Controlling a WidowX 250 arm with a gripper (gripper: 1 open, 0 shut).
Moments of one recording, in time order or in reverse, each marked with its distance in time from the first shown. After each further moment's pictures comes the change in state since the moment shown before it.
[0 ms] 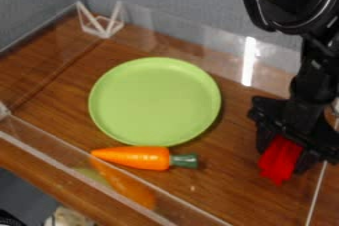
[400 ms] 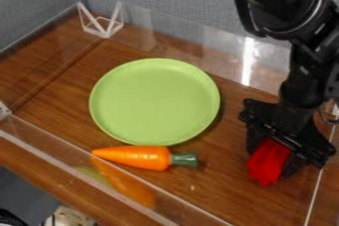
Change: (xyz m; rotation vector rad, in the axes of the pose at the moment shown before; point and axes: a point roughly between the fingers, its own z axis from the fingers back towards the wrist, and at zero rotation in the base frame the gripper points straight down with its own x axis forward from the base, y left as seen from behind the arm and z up) arm -0.004 0.008 -0.004 0.008 0.020 -0.036
